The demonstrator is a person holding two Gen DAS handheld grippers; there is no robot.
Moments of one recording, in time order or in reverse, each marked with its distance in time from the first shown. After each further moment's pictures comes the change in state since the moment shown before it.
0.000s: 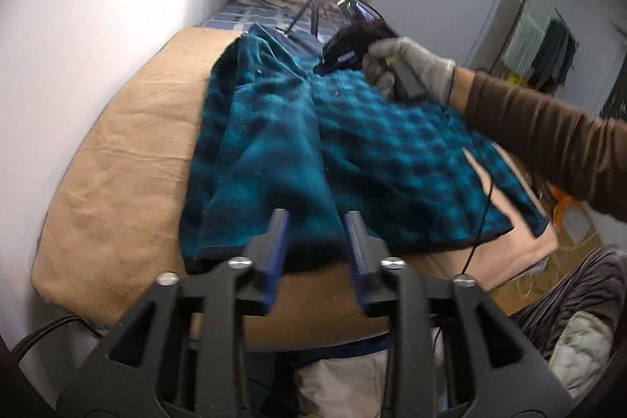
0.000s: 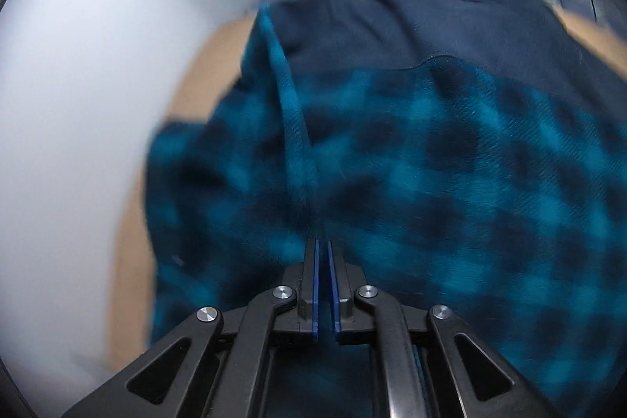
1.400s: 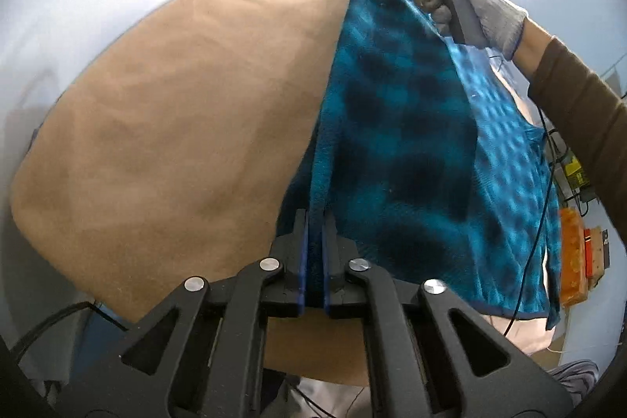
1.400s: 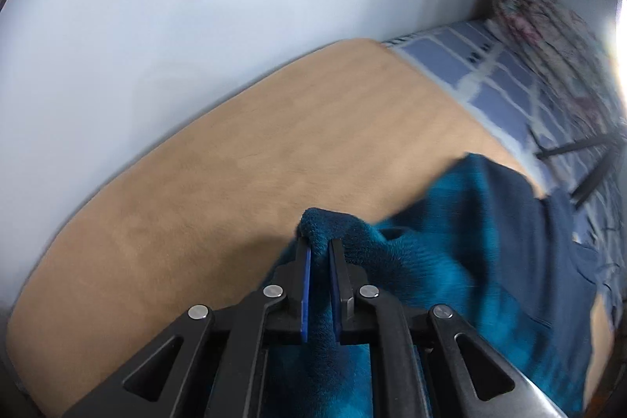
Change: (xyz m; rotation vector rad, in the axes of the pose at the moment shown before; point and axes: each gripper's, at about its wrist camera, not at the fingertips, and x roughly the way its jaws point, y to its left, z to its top) left arm 0.091 0.098 -0.006 -0.435 0.203 0.183; right arm 0.090 0.206 0.068 -0.567 -0.050 -0.227
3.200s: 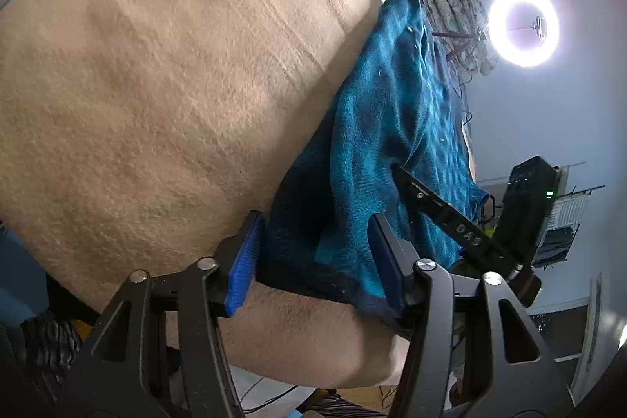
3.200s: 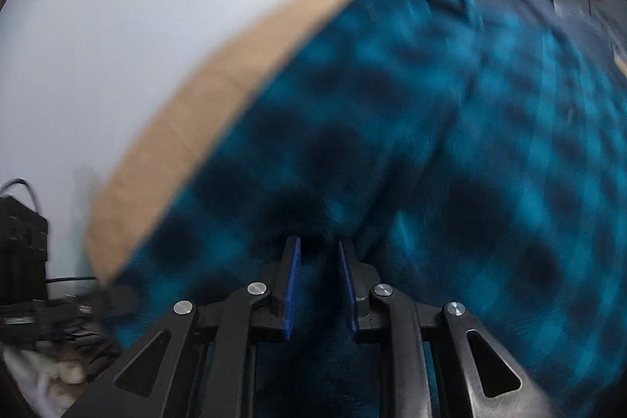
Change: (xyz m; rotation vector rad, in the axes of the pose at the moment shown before) left arm 0.019 0.049 -0.003 -0.340 0.070 -0.298; right arm -0.120 0.090 -0.276 0.303 0.002 0.276
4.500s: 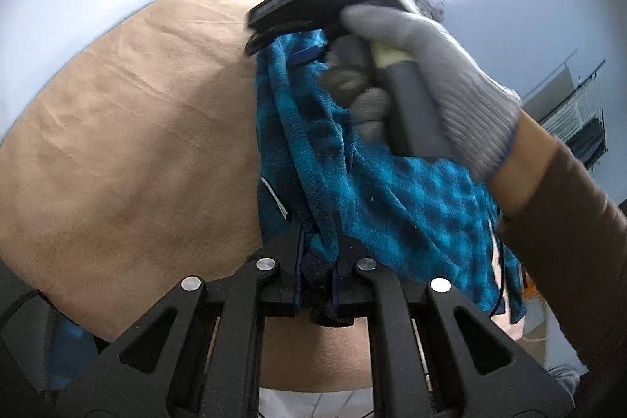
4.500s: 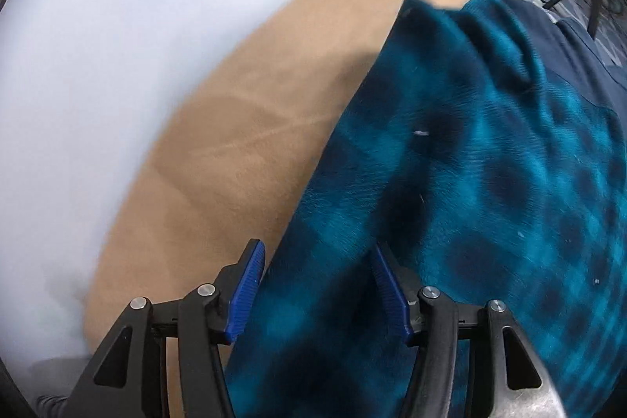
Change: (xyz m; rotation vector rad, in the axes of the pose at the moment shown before) left arm -0.003 -0.095 -0.036 0.440 -0.108 0.096; right arm 0.065 0.026 0.154 0.002 0.166 -0.118
